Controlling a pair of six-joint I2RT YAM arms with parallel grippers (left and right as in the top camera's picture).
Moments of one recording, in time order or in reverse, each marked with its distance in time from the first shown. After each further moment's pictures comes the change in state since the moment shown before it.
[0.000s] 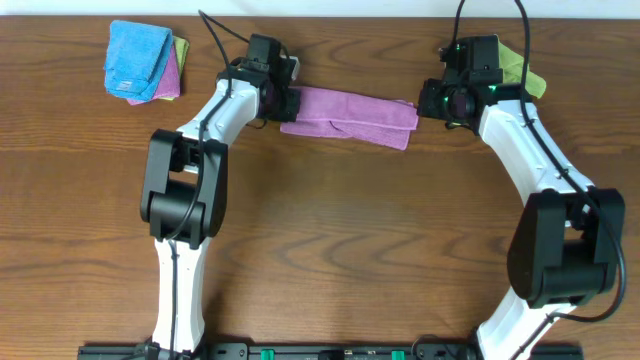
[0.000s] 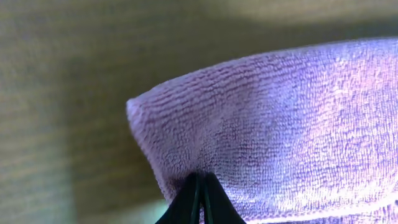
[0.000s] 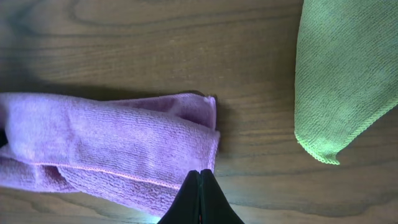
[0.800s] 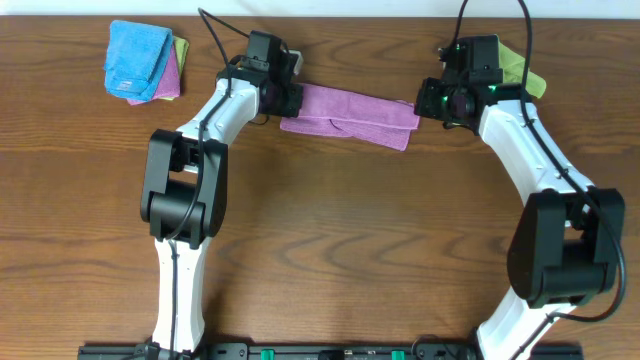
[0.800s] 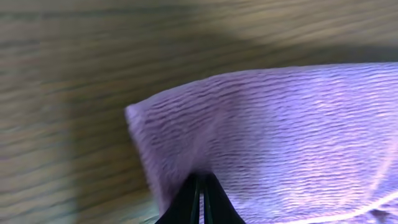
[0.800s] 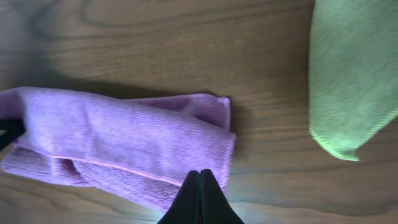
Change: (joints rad) left arm 0.002 0.004 0.008 0.075 0.013 -0.011; right arm 0.000 0.000 0.000 0.000 -0.033 0.035
